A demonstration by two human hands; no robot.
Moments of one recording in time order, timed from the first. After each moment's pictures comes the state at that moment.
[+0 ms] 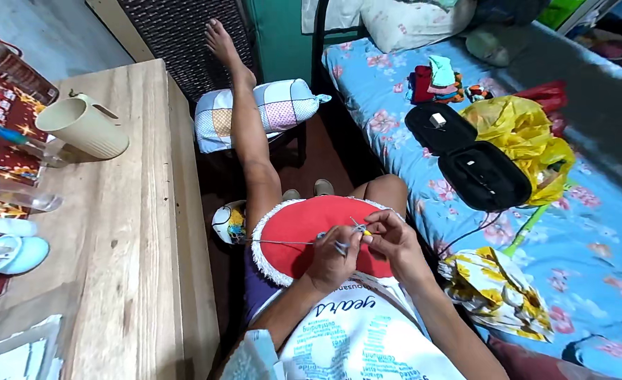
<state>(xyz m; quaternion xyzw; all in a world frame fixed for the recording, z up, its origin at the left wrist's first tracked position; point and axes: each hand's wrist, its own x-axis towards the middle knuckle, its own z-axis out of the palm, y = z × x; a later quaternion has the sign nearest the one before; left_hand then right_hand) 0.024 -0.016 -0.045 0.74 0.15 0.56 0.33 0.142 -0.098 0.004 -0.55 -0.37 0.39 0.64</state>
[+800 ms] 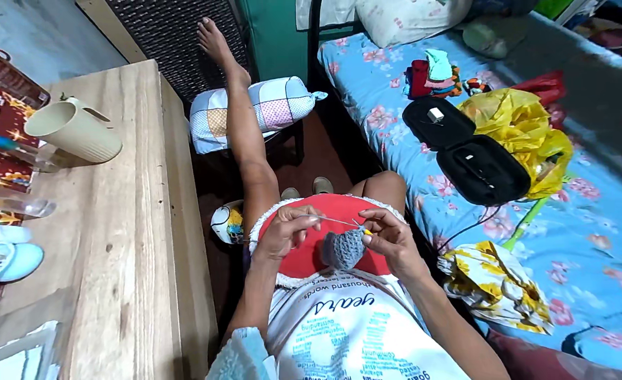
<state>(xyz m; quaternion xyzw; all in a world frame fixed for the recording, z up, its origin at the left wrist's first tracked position) -0.030 0.071 -0.019 0.57 0.13 0.27 0.77 0.154 -0.096 -0.019 -0.44 -0.40 0.42 0.69</state>
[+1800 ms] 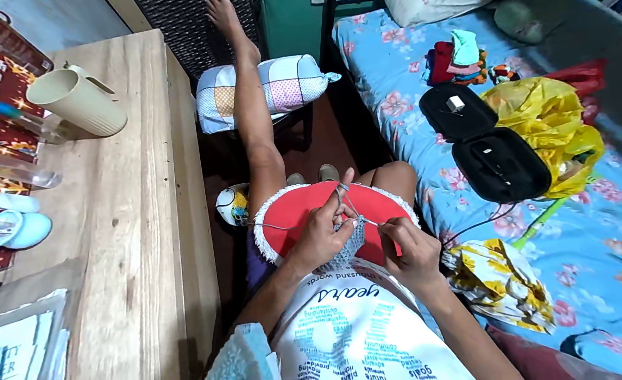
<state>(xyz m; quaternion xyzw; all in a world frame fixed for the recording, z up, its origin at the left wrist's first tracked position) -0.003 0.017 -0.007 0.76 0.19 0.31 0.54 0.150 -0.114 -0.026 -0.64 -0.63 -0.13 0.41</state>
